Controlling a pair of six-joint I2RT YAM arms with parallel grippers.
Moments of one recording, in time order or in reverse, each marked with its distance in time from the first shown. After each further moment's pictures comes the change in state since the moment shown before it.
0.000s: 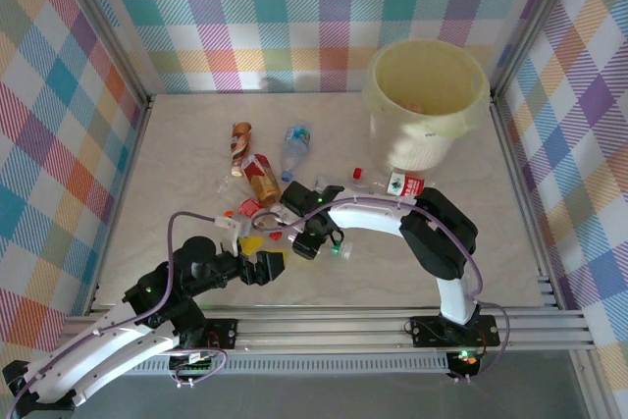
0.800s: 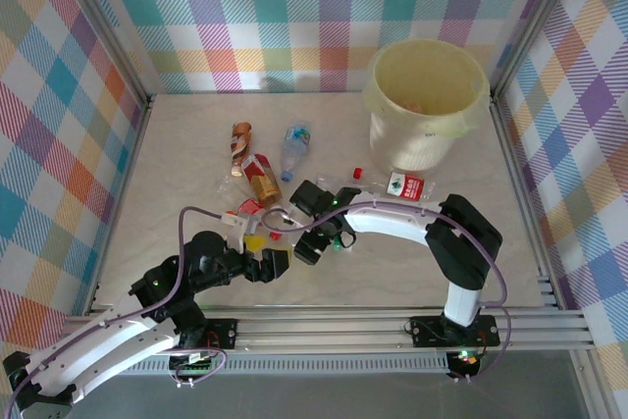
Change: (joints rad) left arm 0.000 0.091 0.023 0.006 0.000 -0.001; right arm -0.004 -0.137 -0.090 0.042 -0.025 0.053
